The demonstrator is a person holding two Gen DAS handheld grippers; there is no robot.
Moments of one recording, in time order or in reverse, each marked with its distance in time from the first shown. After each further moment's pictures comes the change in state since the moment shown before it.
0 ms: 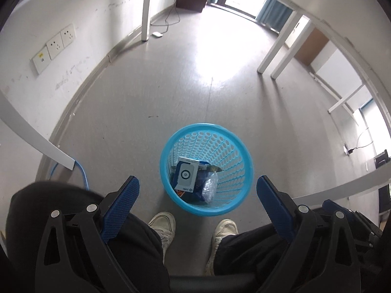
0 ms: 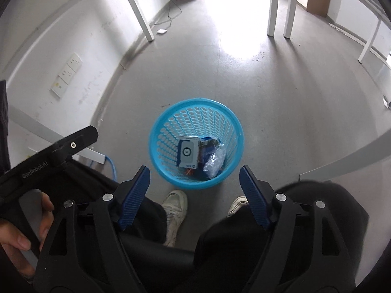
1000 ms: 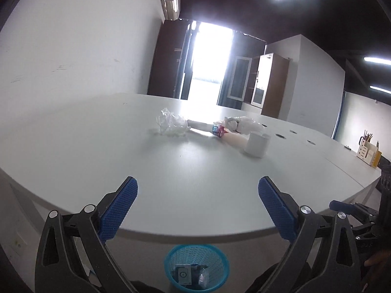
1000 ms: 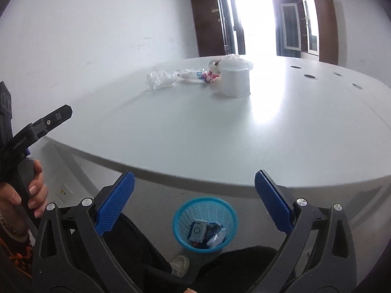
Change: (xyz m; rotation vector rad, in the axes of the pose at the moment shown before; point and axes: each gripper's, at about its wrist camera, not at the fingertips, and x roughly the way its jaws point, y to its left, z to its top) left arm -0.250 -0.035 0.041 0.214 -0.686 -0.136; right arm -0.235 0.023 0.026 -0.159 -0.549 0.090
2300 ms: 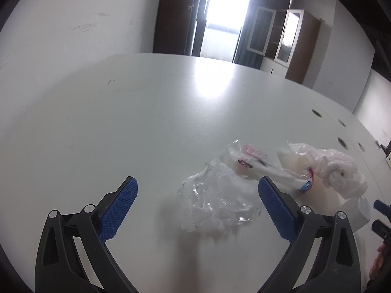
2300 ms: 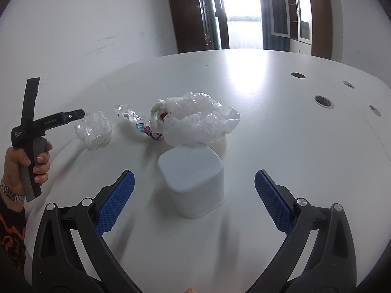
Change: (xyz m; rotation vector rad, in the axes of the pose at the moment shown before) left arm 0.309 0.082 0.150 -0.015 0.372 0.087; right arm 0.180 -0.078 0.174 0.058 0.101 -0.089
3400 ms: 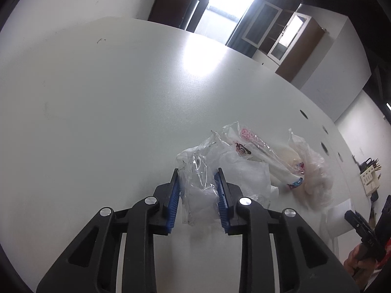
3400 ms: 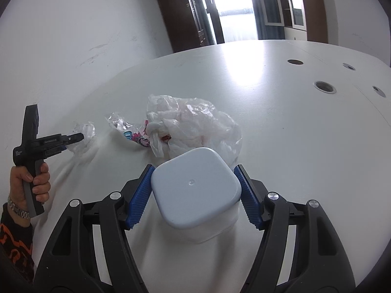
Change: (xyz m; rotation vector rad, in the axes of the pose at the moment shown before) left arm 0.024 0.030 -0.012 -0.159 0.106 -0.196; right arm 0.008 -0.029 0.000 0.099 -0.011 0.028
